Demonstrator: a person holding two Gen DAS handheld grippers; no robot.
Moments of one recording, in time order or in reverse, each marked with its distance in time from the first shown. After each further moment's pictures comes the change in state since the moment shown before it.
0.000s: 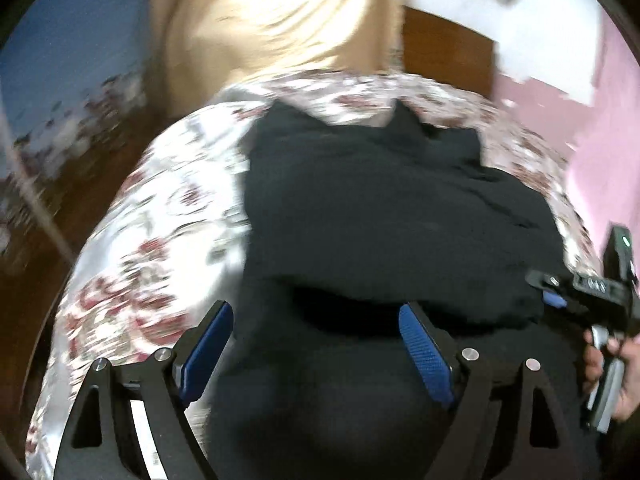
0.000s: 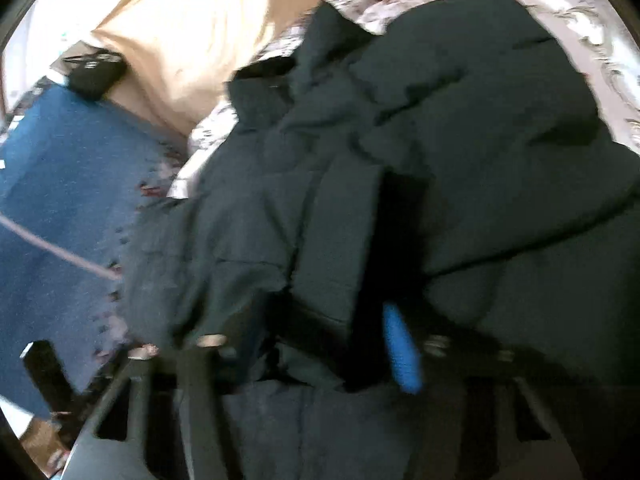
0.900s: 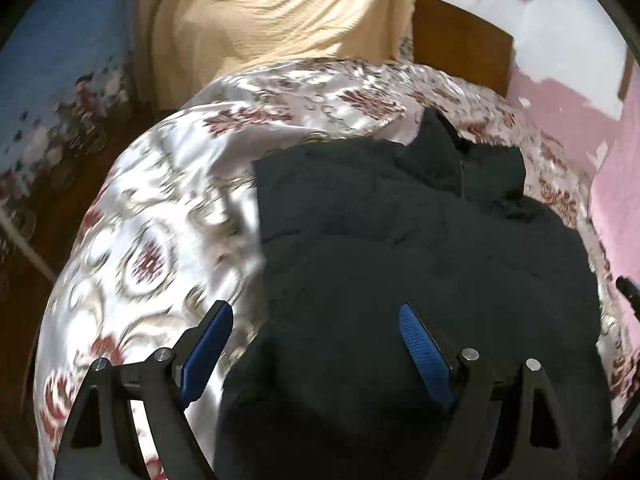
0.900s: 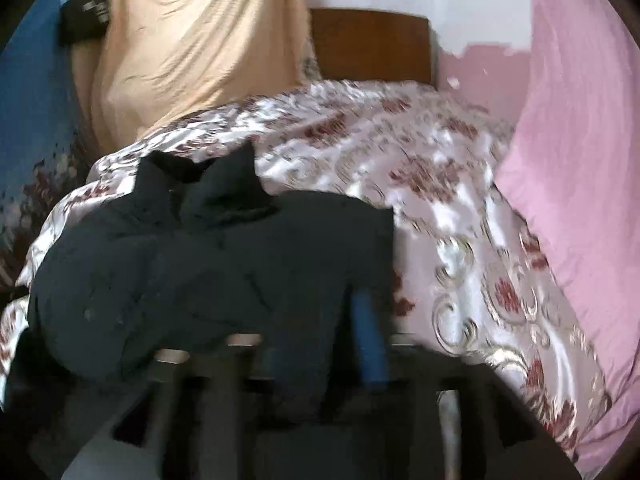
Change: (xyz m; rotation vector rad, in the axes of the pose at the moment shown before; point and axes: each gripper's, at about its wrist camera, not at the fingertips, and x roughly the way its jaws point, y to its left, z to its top) left arm 0.106 -0.027 0.092 0.054 0.042 -0.018; right arm -0.096 0.027 0.089 -0.405 -0.360 -0.538
